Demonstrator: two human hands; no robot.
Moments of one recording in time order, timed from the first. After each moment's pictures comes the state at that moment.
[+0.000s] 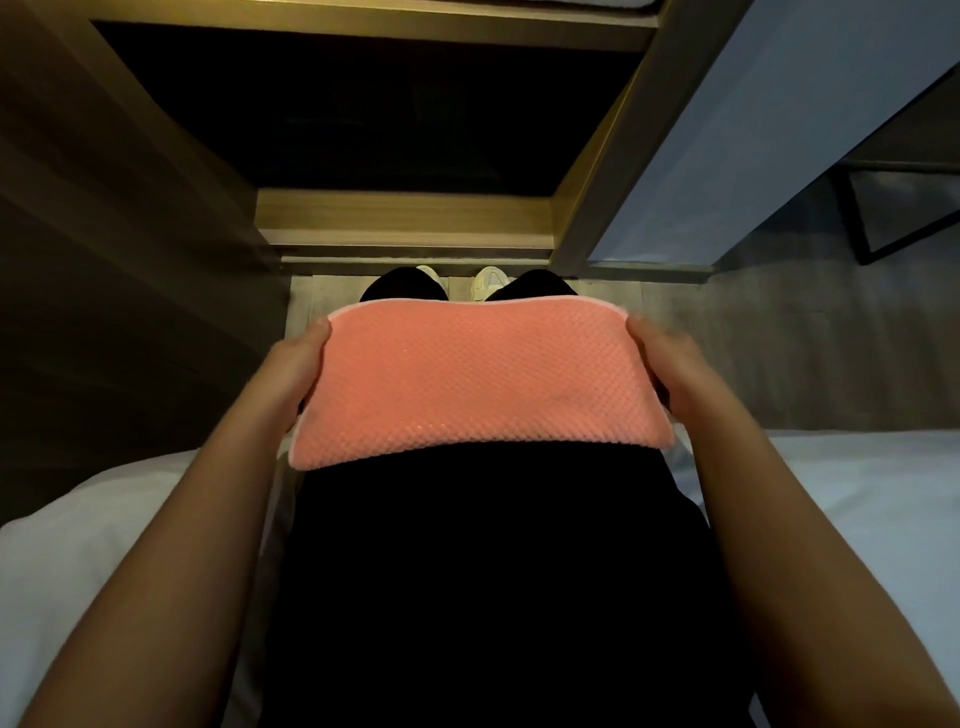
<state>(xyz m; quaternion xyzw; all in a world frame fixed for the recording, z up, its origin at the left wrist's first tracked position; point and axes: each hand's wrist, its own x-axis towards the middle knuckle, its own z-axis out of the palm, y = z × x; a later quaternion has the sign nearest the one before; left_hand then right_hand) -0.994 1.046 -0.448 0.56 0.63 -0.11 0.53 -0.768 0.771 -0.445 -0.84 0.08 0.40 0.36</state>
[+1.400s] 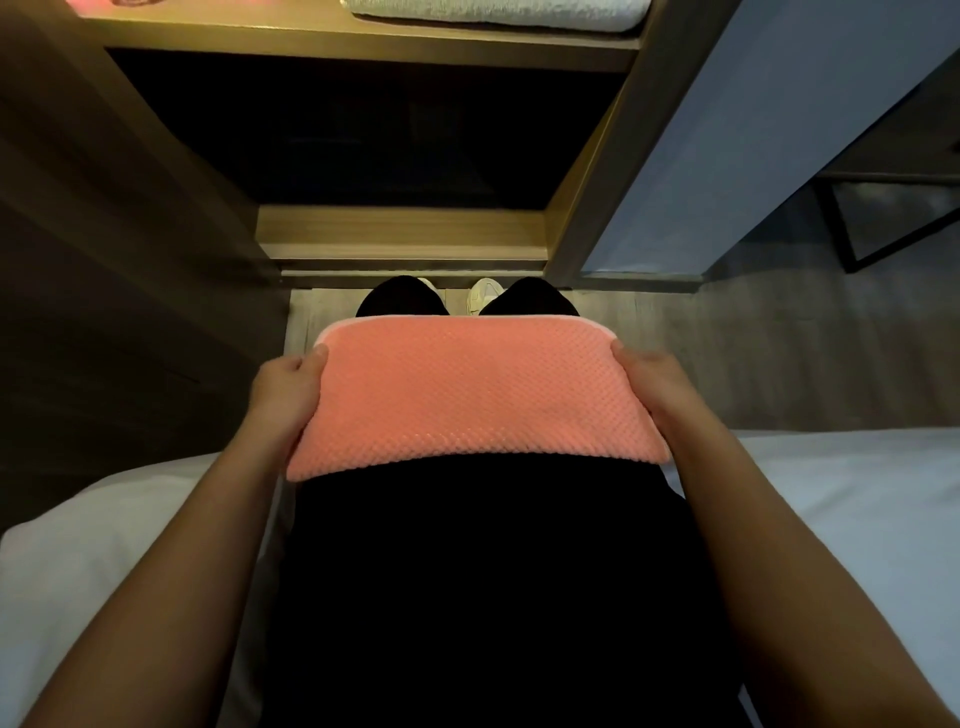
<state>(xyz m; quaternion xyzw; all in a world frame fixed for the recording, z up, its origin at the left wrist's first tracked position) -1.018 1.042 -0.470 0.65 0.58 -0.03 0.49 -0.781 0.761 -0.457 -0.85 0.07 0.38 0.35</state>
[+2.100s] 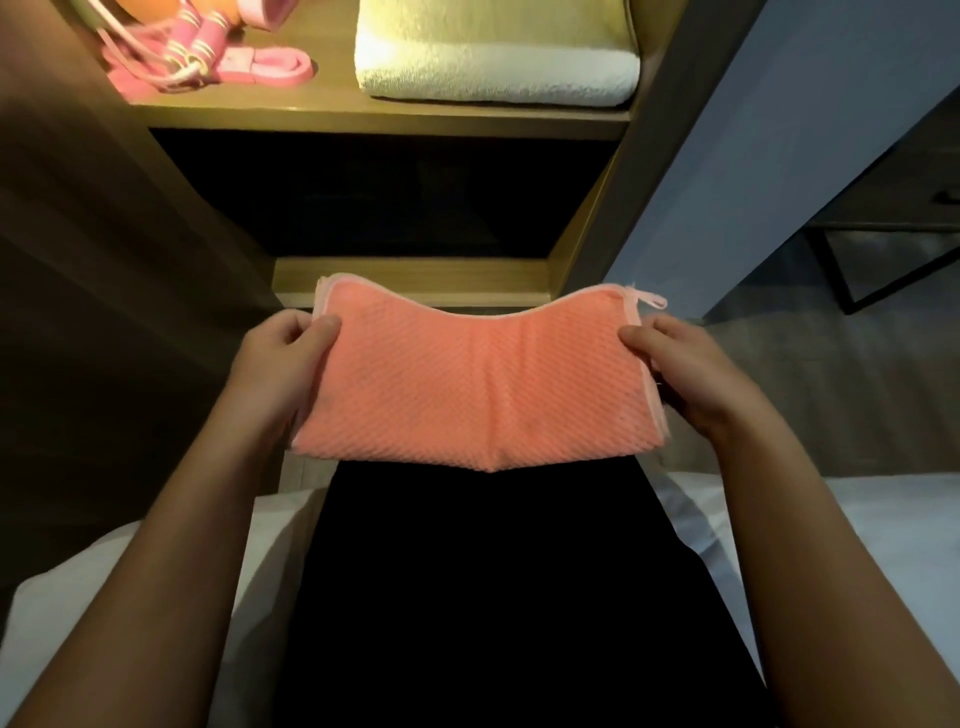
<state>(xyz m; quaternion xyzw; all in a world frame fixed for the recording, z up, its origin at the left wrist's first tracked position) -0.990 1.037 -0.353 0.70 0.48 0.07 0.52 -0.771 0.785 -0.366 -0.80 -0.06 0.36 0.48</state>
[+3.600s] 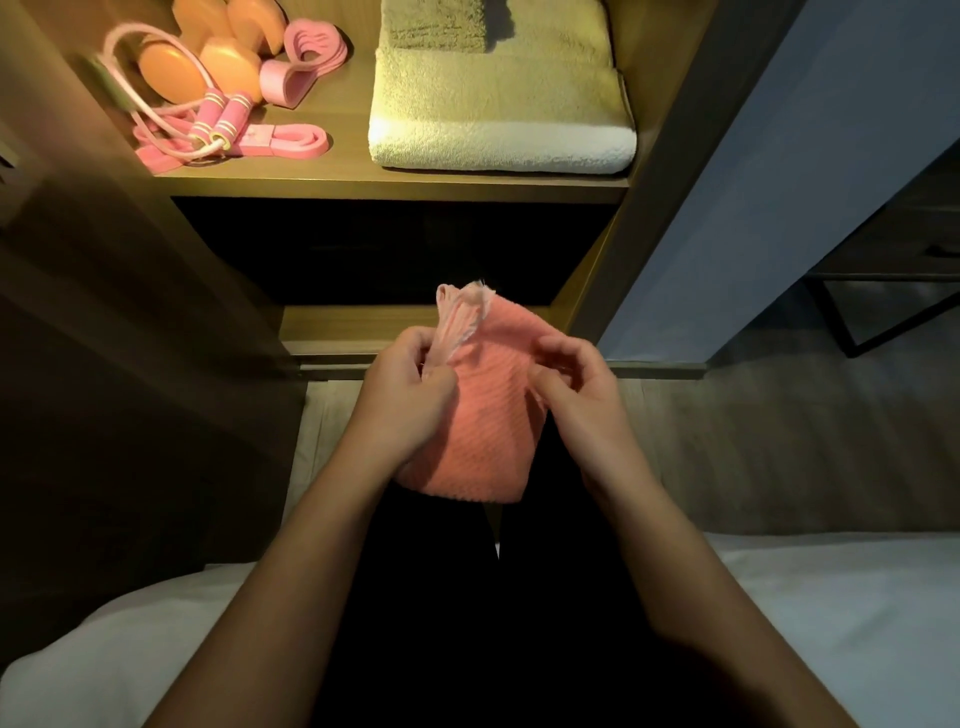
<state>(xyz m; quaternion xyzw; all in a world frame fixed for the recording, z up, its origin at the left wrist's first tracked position) -0.917 1.000 -0.349 0.76 0.34 0.13 0.54 -0.820 0.862 -0.366 -0.73 -0.12 0.27 0.62</state>
